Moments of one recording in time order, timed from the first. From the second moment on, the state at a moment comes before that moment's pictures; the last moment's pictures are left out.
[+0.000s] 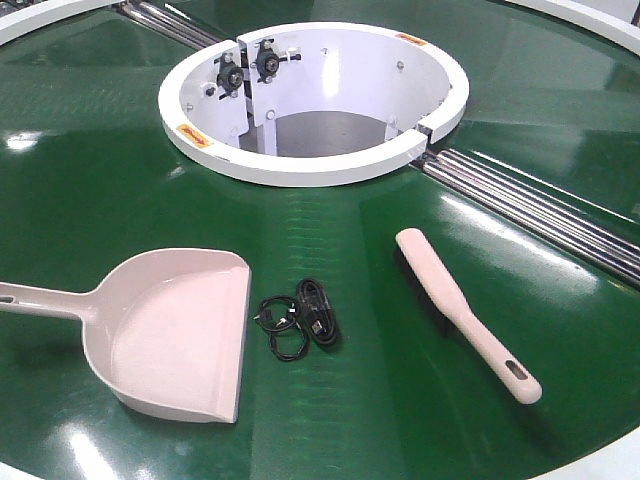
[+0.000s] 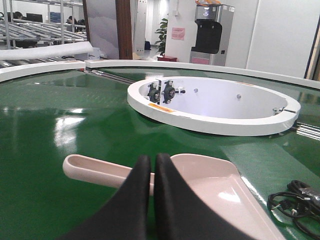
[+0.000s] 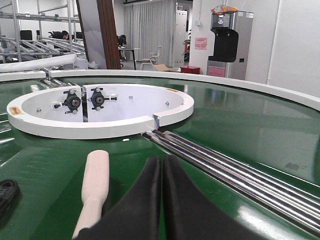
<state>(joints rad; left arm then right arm) -0.06 -0.01 0.03 -0.02 0.06 0.00 0.08 -0.01 0.03 -0.07 0.02 0.01</state>
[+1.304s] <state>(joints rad) -0.06 0.00 -0.13 -0.02 -0.03 -0.01 0.08 -0.01 0.03 -0.07 0.02 0.01</state>
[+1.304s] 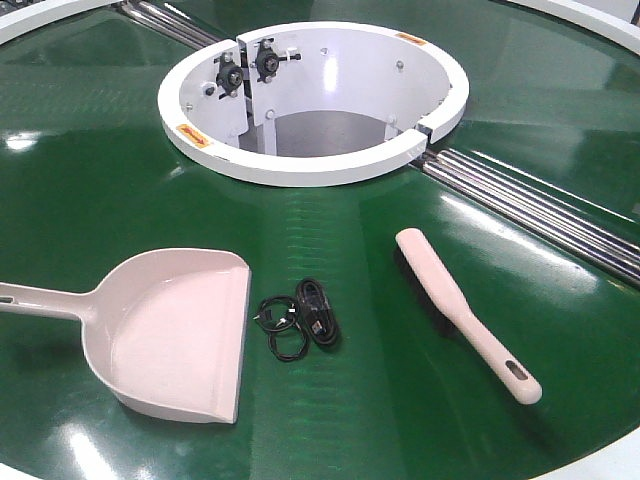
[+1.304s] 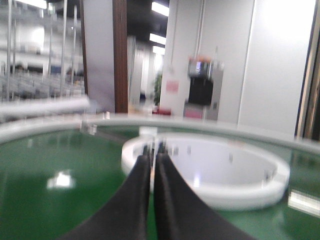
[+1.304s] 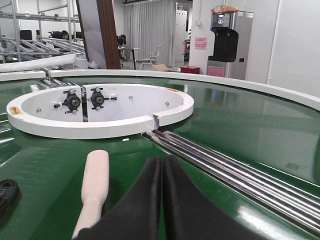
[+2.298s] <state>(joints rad) -0.06 0.62 -0.54 -0.02 0.49 0.00 0.08 -0.01 0.03 -0.07 0.02 0.01</state>
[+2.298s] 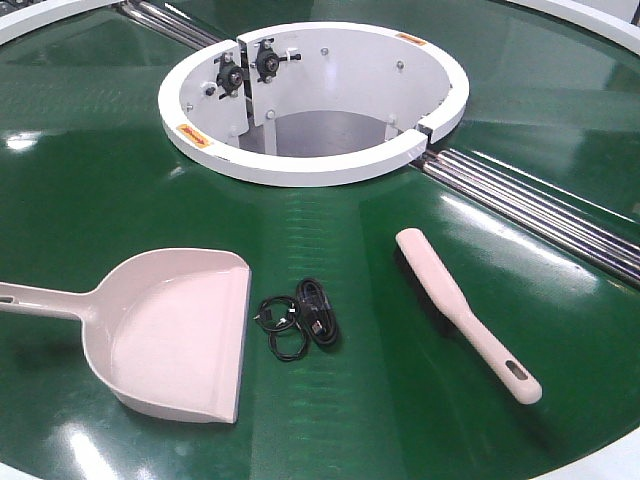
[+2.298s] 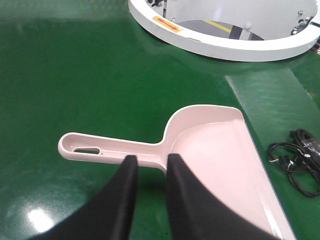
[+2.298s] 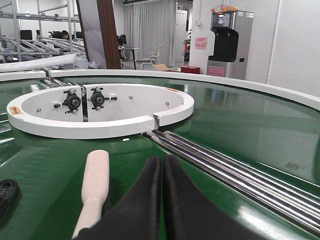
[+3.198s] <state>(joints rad) -0.06 0.83 -0.93 -0.02 0.79 0.40 0.08 -0.01 0.03 -0.07 0.02 0.01</state>
